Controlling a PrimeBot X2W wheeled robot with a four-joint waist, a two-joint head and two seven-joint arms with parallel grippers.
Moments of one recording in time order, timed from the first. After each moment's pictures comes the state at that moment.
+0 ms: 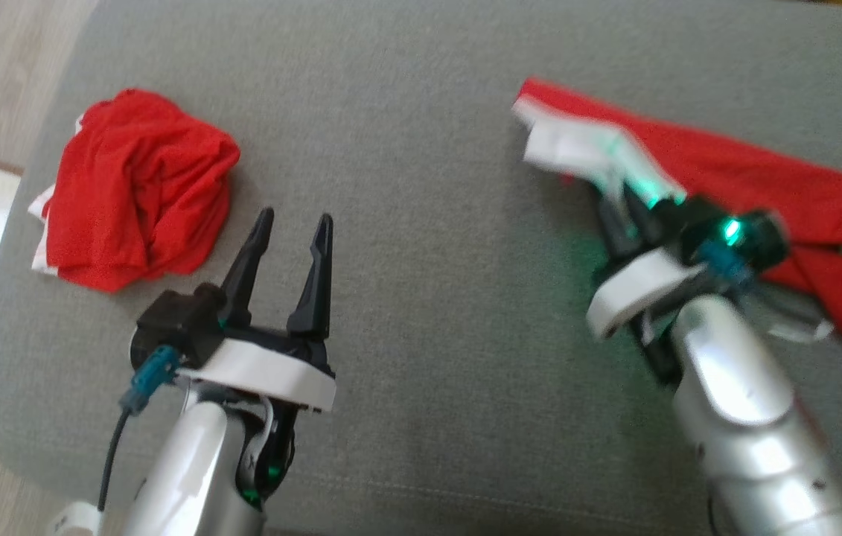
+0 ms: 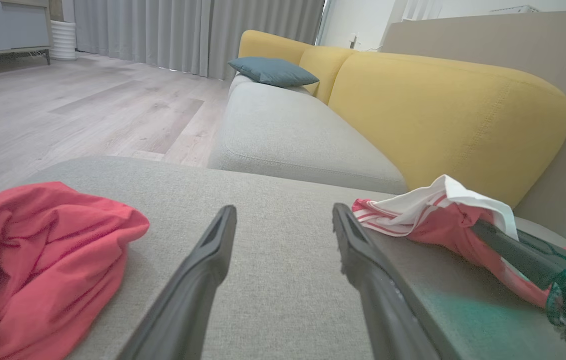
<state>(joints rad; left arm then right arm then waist) -0.23 0.04 -0.31 0.17 -0.30 -0.04 -0.26 -0.58 -0.07 0.23 0.68 -0.03 0.12 -0.25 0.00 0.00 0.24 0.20</state>
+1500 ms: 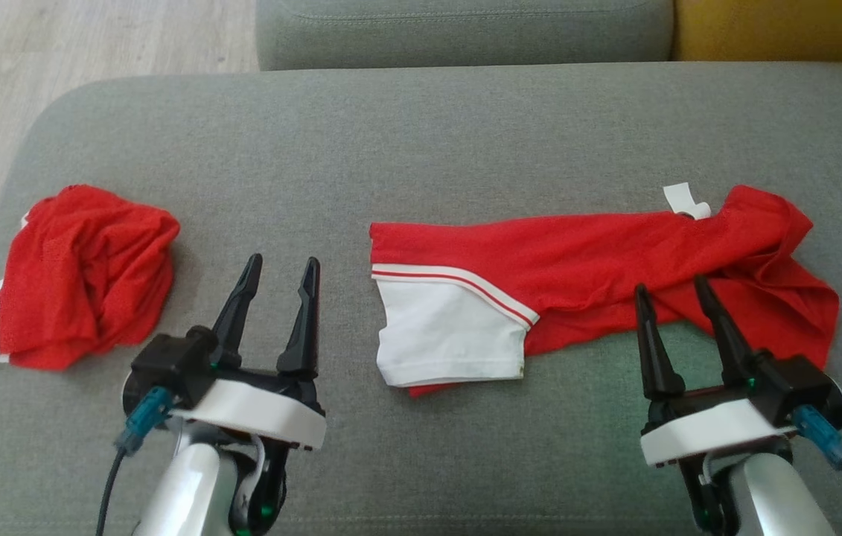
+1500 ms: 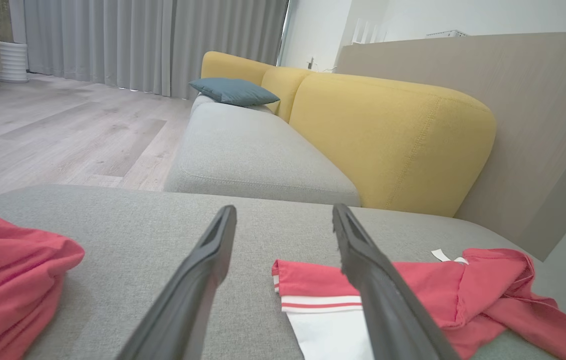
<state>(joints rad) -0.12 0.04 -0.28 0.15 -0.29 -0.04 -0.26 -0.07 -0.05 0.10 0.24 0.11 0.12 -0.25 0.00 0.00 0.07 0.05</state>
